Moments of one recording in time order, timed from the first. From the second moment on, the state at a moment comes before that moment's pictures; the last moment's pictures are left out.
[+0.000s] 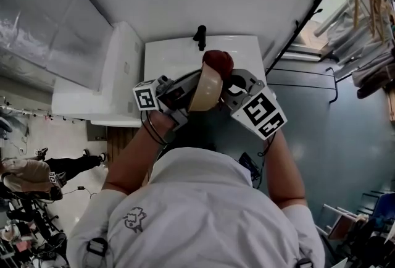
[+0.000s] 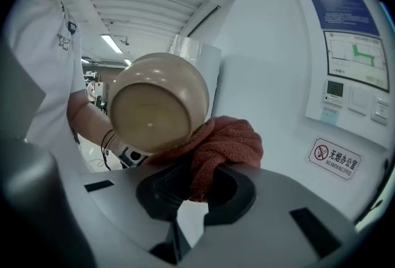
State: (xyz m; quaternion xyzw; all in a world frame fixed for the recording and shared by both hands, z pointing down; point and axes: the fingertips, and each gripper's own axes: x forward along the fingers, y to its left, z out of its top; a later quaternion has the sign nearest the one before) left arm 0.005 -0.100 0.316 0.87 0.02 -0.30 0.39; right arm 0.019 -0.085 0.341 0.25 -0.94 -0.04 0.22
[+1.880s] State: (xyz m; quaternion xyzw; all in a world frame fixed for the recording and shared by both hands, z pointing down) left arm 0.027 -0.091 0.349 0.89 -0.06 -0.24 0.38; right arm 0.059 -0.108 0.313 0.31 -0.94 0.05 0.10
